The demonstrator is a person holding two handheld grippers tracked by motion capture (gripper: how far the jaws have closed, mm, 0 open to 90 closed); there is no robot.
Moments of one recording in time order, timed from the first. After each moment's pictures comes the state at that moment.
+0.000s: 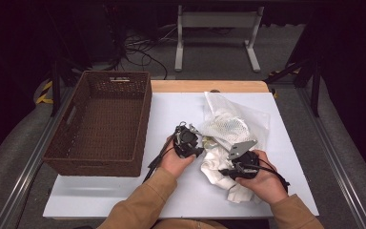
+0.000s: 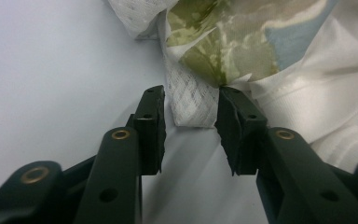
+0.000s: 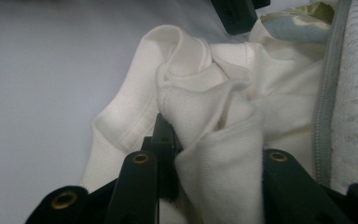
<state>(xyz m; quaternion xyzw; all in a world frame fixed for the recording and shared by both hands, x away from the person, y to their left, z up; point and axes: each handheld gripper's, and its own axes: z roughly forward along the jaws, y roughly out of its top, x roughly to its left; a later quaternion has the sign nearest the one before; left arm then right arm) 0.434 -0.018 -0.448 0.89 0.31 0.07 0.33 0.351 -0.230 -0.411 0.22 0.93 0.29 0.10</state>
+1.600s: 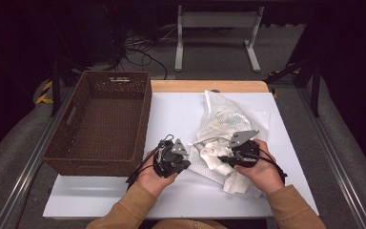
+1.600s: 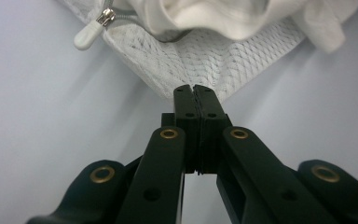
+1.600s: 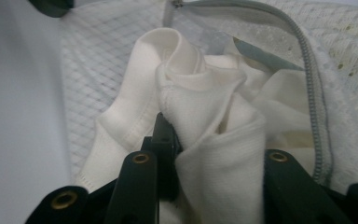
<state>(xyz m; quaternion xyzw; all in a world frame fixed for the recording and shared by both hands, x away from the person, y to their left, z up) 0.356 0.037 -0.404 0.92 0.22 0.05 0.33 0.376 -0.230 -0.396 0.23 0.91 0.30 0.15</state>
